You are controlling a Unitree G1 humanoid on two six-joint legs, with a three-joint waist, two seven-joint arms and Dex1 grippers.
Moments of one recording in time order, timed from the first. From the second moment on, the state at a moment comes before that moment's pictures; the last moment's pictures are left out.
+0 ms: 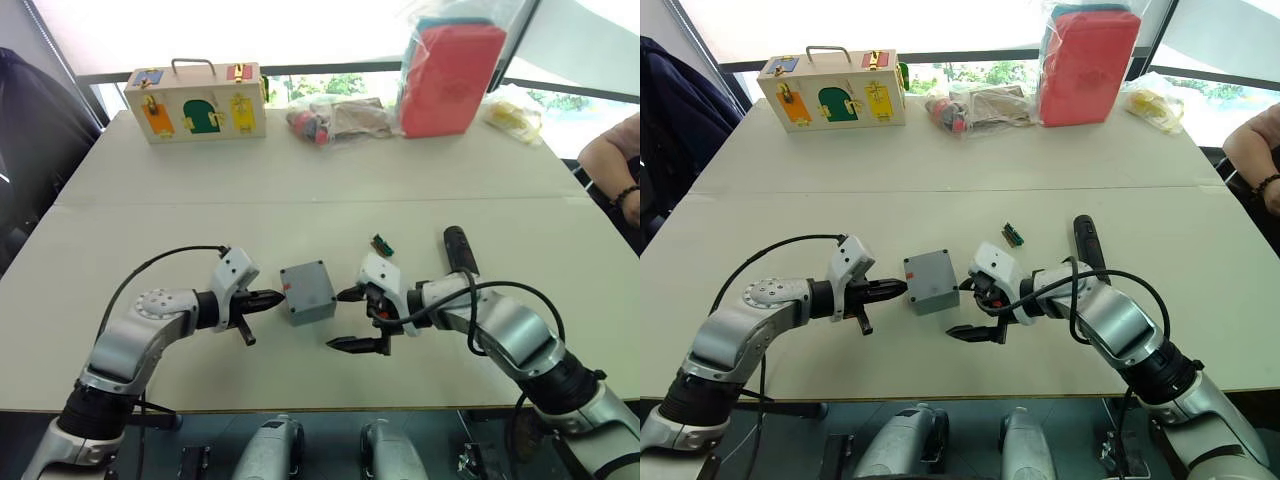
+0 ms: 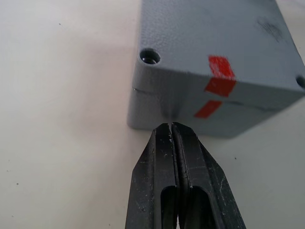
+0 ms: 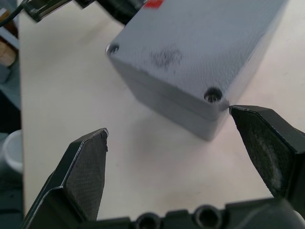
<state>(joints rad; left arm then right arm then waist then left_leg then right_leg) -0.28 0.63 -0.09 -0.27 -0.40 0.74 -0.82 -0.51 -0.69 0.42 -0.36 0.39 0.81 0.89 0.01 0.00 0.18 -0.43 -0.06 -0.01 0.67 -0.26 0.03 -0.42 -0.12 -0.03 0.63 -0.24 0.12</state>
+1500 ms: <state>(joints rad) -0.42 0.83 0.03 -0.41 -0.71 0.93 -0.97 -0.31 -0.55 0.04 -0.21 0.35 0.71 0.63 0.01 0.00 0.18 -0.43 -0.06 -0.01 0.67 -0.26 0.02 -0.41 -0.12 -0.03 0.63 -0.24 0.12</state>
